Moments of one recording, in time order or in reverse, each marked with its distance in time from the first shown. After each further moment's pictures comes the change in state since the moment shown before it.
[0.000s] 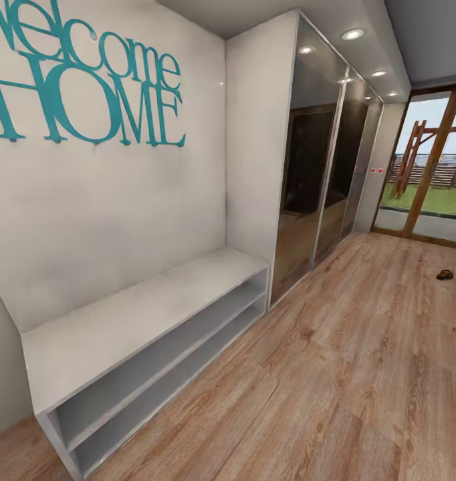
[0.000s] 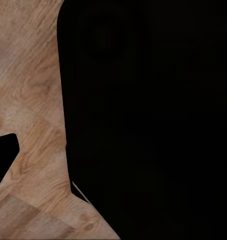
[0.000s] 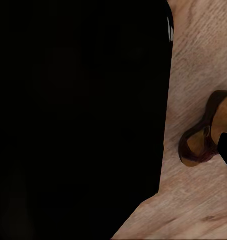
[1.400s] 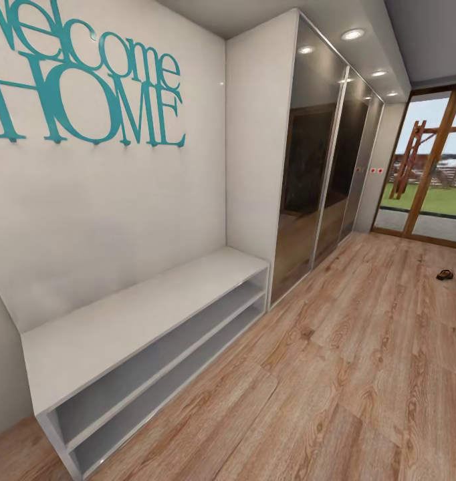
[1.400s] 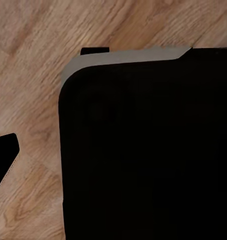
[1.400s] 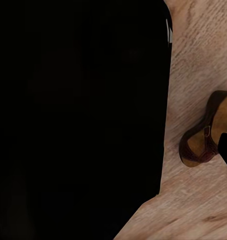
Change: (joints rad) left arm 0.010 -0.009 -0.007 -0.090 0.000 -0.090 0.001; right arm -0.001 0.001 -0.007 -0.001 -0.004 0.000 -0.005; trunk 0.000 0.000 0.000
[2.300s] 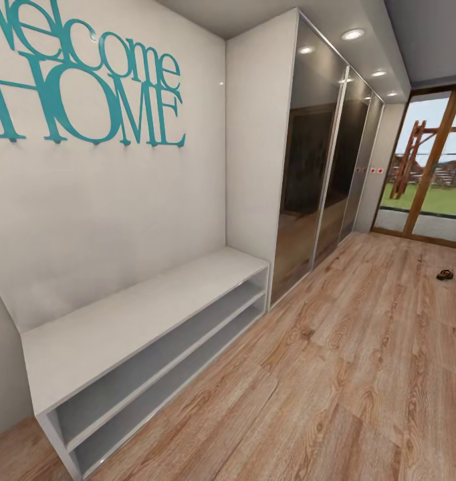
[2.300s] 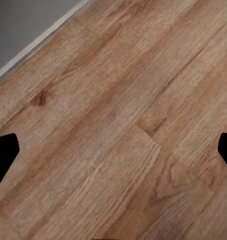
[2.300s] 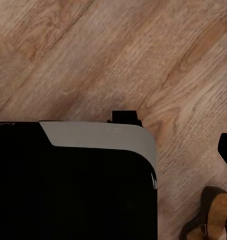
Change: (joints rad) left arm -0.008 0.006 0.001 -0.529 -0.003 -0.026 0.001; right arm 0.000 -0.004 -0.001 -0.297 -0.001 -0.008 0.002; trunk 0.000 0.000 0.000
